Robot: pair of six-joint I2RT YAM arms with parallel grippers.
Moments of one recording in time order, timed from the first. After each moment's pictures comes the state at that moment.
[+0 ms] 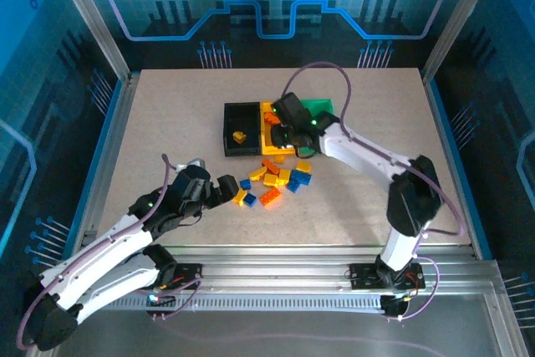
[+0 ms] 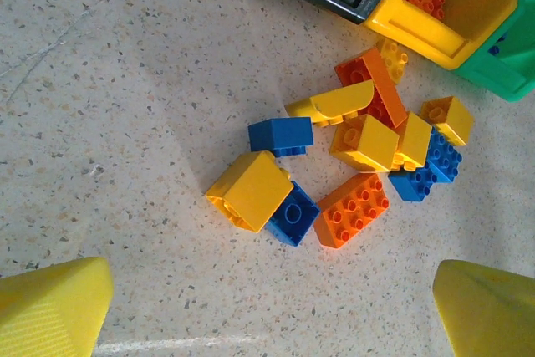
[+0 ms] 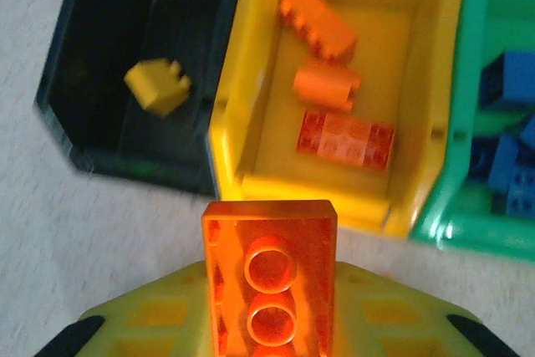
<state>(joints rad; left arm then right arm) -0.64 0.80 0.60 -0.63 -0.12 -1.00 0.68 1.80 1.53 -0.68 0.17 0.50</state>
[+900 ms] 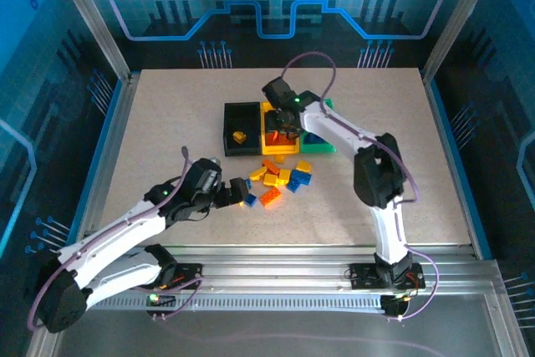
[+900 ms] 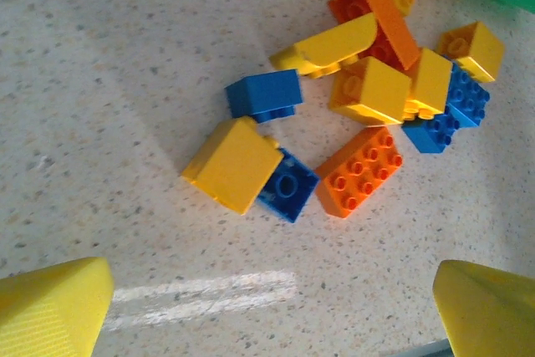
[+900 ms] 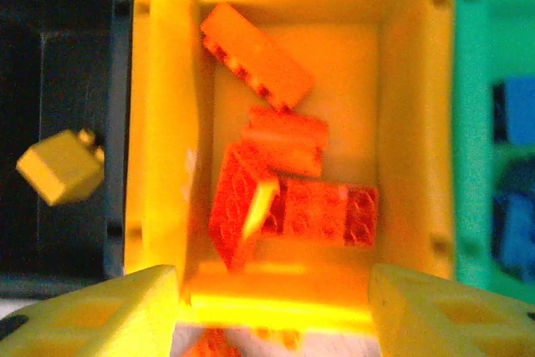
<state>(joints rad) -0.64 0.99 0.66 -0.58 0.01 -0.87 0.62 2.04 1.79 -0.83 0.17 0.57</state>
